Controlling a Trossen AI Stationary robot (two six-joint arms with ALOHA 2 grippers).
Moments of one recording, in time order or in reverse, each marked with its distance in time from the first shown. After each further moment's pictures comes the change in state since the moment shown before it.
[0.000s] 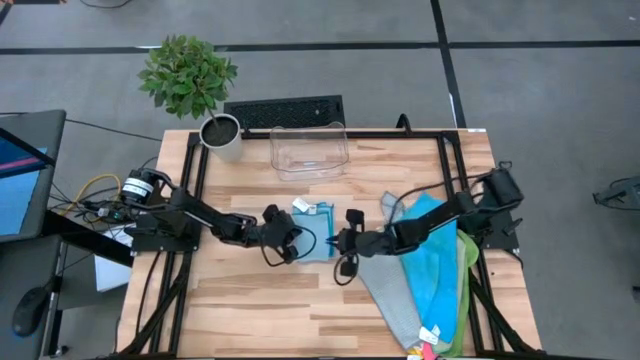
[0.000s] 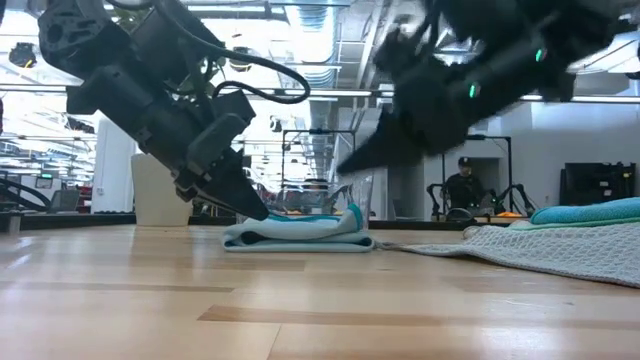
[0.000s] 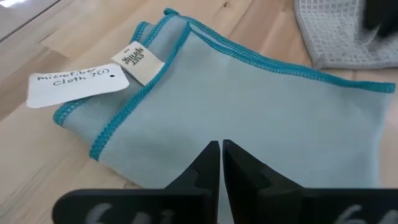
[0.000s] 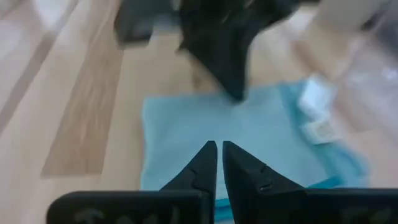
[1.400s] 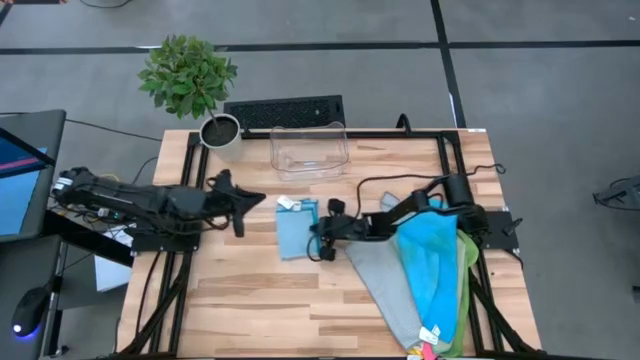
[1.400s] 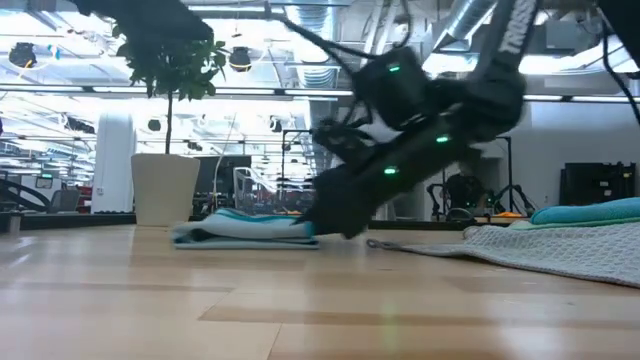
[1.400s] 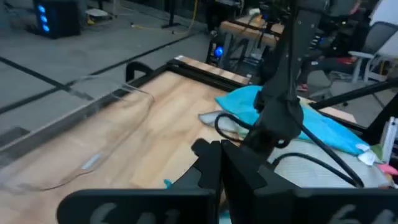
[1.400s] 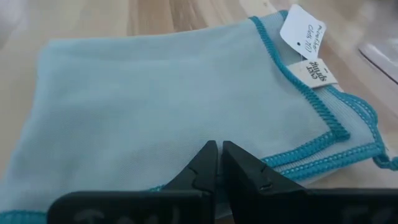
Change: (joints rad) left arm -0.008 -0.986 0.001 -0.514 -0.088 0.162; right arm -0.204 0.335 0.177 0.170 -0.125 -0.081
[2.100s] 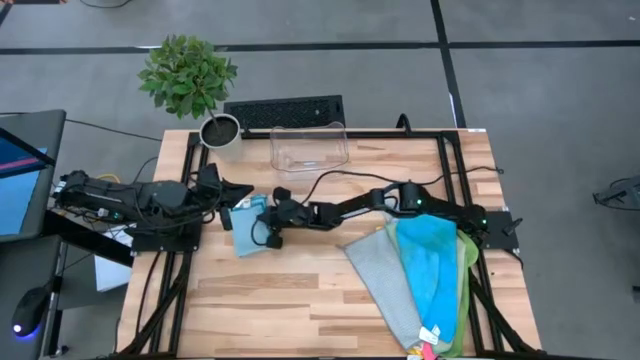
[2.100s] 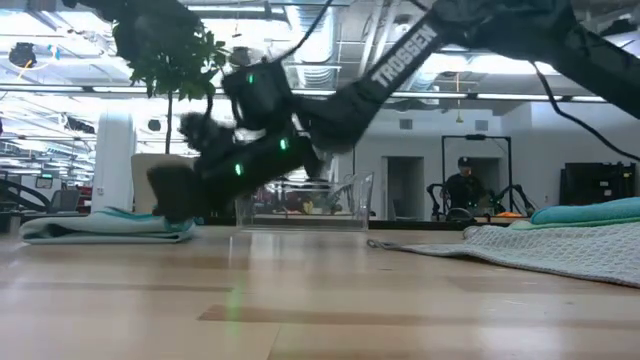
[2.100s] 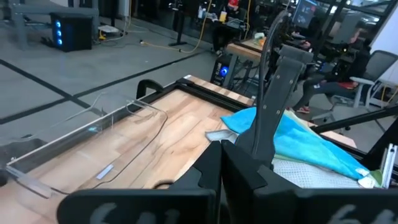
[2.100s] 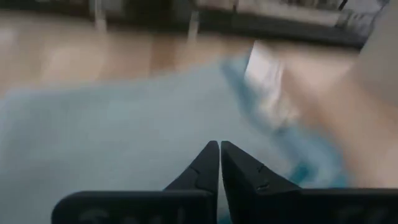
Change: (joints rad) left arm -0.001 -0.128 0.000 -0.047 -0.051 -0.005; right arm -0.091 0.405 0.827 -0.253 -0.111 -0.154
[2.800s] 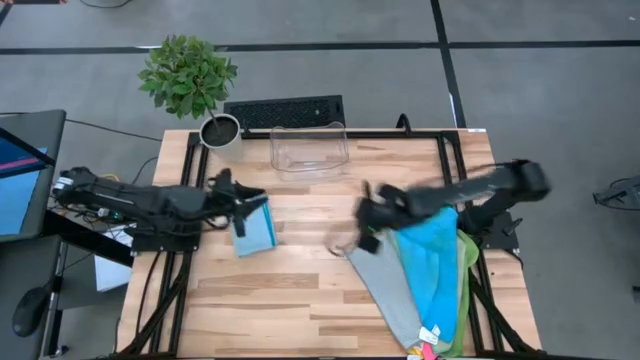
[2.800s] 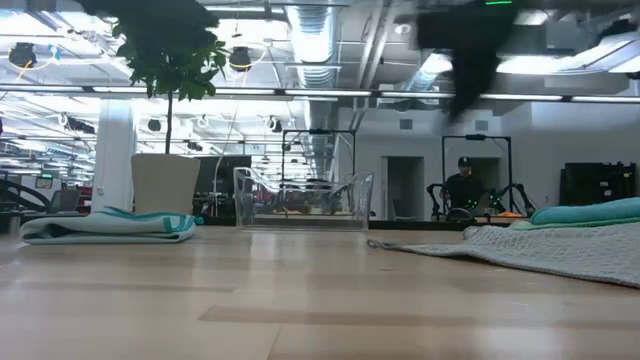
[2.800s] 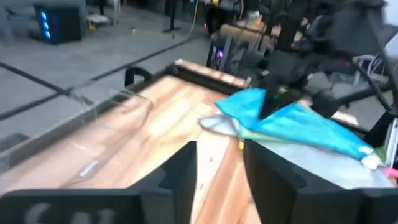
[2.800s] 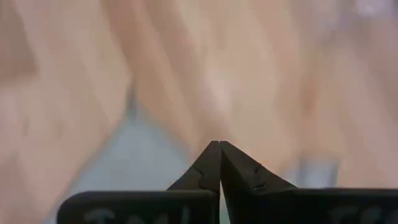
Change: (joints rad) left arm 0.003 0.198 0.000 0.128 0.046 0.024; right arm 0.224 -1.066 -0.666 -1.262 0.168 0.701
